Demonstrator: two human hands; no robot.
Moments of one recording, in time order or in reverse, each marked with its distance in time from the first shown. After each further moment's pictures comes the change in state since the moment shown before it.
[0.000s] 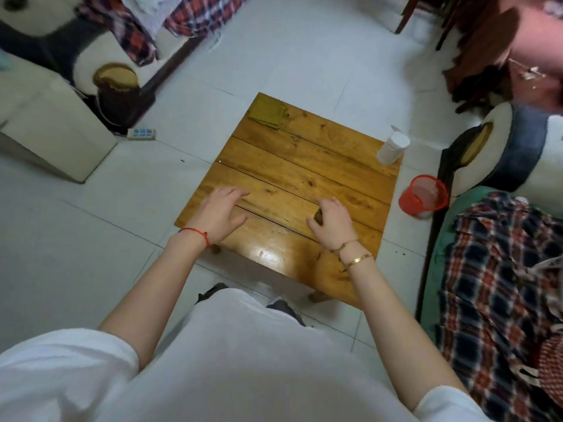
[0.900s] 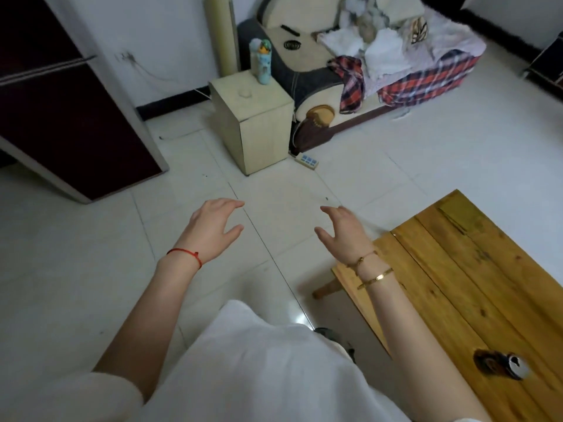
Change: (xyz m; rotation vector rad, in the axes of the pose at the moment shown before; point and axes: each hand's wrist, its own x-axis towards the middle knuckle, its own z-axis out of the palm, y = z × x) left_hand -0.277 -0.317 -0.172 -0.068 0.418 -0.599; right_hand 0.059 -0.441 0.146 -0.174 -0.160 -0.680
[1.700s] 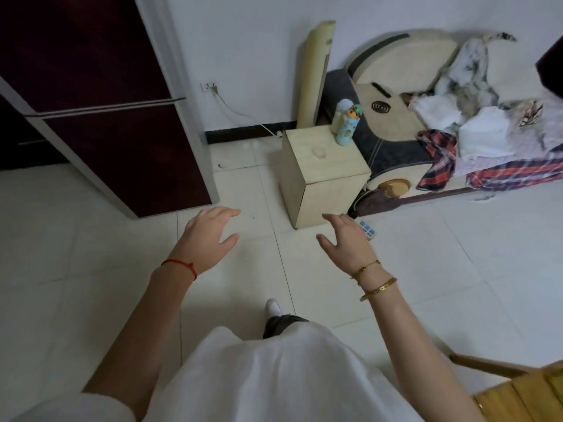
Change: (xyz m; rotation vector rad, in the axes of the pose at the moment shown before) left_hand 0.204 -0.202 -0.129 0.004 0.141 -0.281; right_hand 0.361 -0.160 0.006 -0.056 -0.039 -0.259
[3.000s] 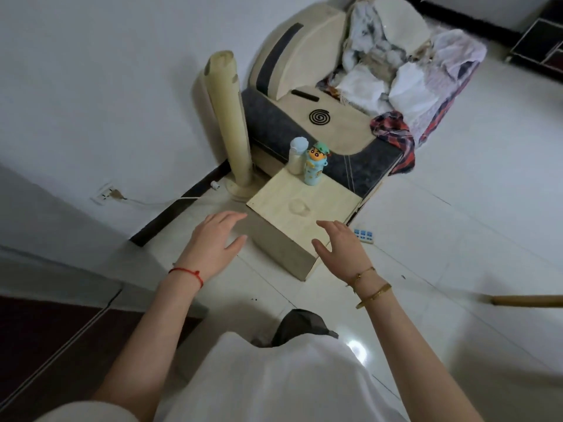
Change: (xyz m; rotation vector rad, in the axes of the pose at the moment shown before) left_hand 0.583 -0.106 -0.112 0.004 -0.311 0.555; right_hand 0.444 -0.061 -0.009 0.175 0.188 0.546
